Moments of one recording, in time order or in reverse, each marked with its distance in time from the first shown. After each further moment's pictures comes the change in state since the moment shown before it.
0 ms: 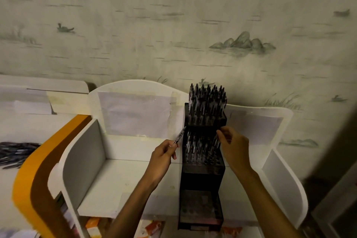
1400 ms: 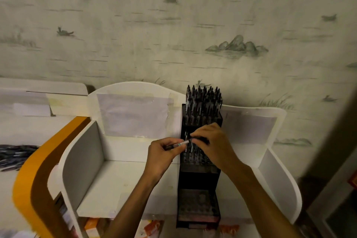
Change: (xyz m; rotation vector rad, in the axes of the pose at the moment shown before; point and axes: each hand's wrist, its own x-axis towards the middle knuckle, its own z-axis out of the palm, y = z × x) left_hand -0.015 0.036 0.005 -0.130 0.065 0.129; right_hand -0.002 -0.047 0.005 -0.204 -0.302 -0.435
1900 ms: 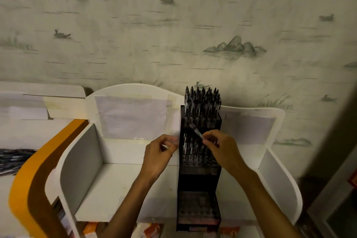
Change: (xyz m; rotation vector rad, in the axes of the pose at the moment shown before) left_hand 0.012 -0.008 -0.011 0.254 0.023 0.044; right_hand -0.015 0.021 -0.005 0.191 -0.002 0.290
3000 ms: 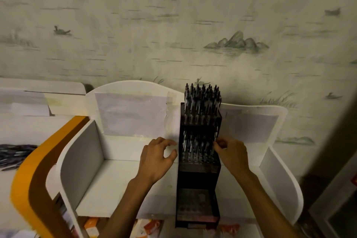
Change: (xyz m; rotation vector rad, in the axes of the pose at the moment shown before) left_hand -0.002 -0.028 0.001 0.570 -0.023 0.206; right_hand -0.016 0.043 0.004 -0.108 0.149 0.246
